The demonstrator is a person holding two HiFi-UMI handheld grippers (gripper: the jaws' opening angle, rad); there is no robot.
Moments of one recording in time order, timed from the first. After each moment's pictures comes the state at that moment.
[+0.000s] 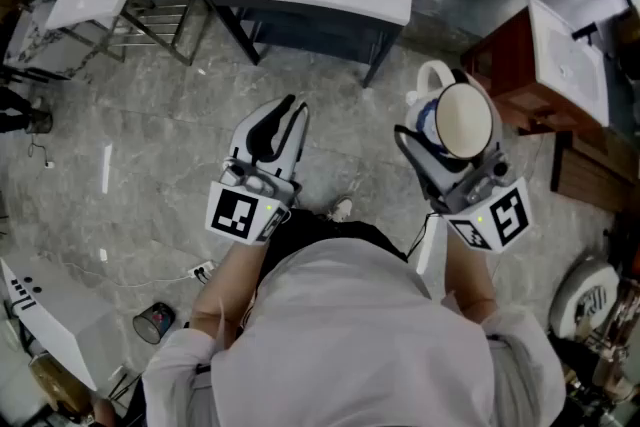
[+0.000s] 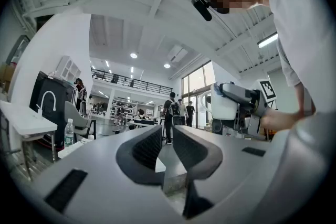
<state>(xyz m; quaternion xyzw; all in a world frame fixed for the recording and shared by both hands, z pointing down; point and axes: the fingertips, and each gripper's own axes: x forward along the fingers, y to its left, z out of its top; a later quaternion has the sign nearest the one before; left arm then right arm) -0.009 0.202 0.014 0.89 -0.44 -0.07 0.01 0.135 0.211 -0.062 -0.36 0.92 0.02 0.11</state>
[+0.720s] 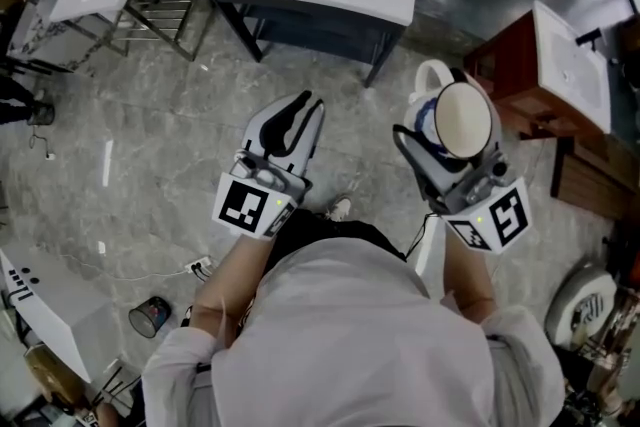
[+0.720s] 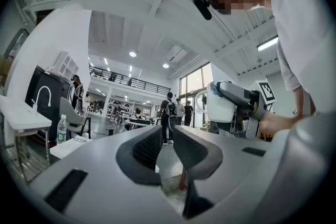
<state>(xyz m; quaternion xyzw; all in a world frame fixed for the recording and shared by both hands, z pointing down) 0.018 0.199 0.015 0.90 -0.43 -0.07 0.02 0.139 0.210 -0.062 -0.35 0.93 0.02 0.12</state>
